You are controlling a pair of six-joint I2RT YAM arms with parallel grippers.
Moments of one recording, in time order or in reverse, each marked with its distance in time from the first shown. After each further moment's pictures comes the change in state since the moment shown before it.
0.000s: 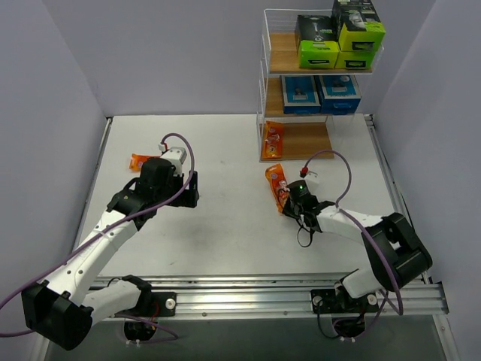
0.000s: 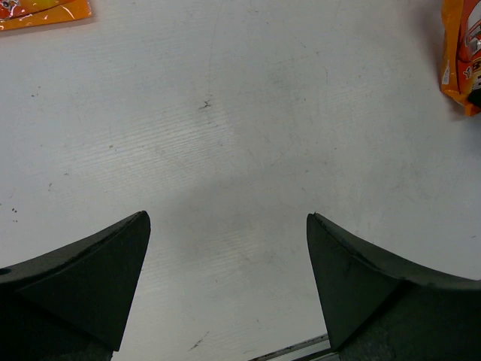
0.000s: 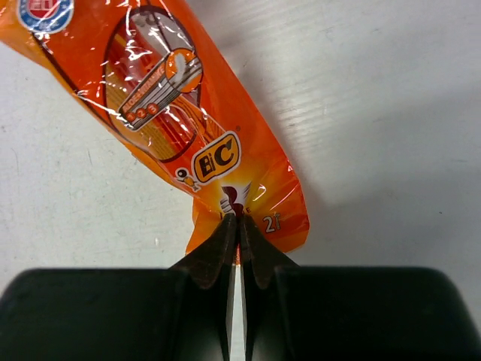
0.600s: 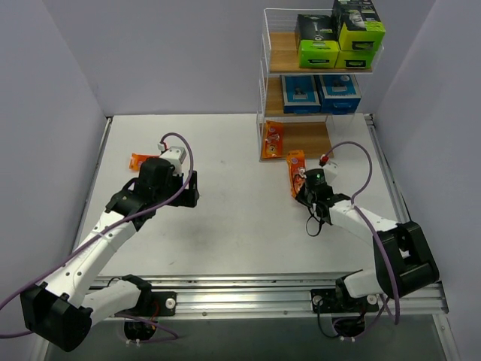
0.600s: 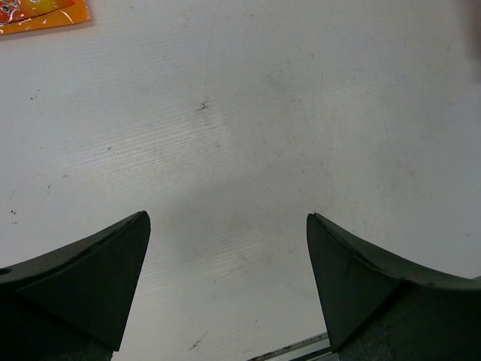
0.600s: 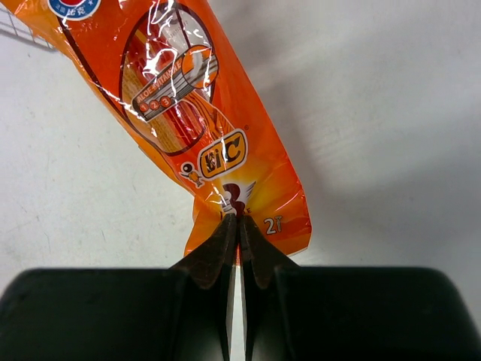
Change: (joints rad) left arm 0.000 -0.013 0.000 0.000 0.007 0.000; right arm -0.149 -0.104 0.029 -0.056 0.001 0.004
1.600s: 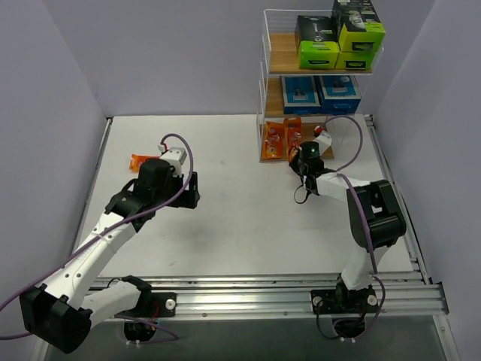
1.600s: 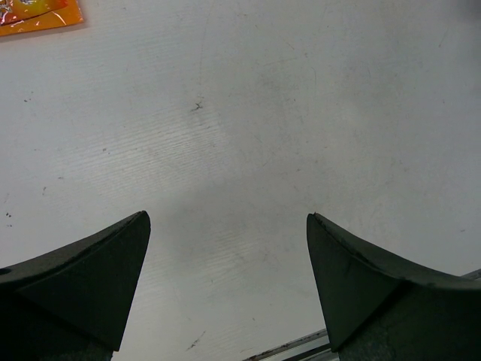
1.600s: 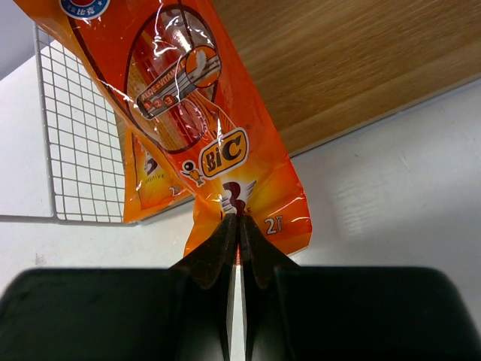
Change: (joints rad) left arm 0.000 -0.006 0.000 0.000 0.015 0.003; right arm -0.087 0.400 0.332 0.327 0.010 -0.113
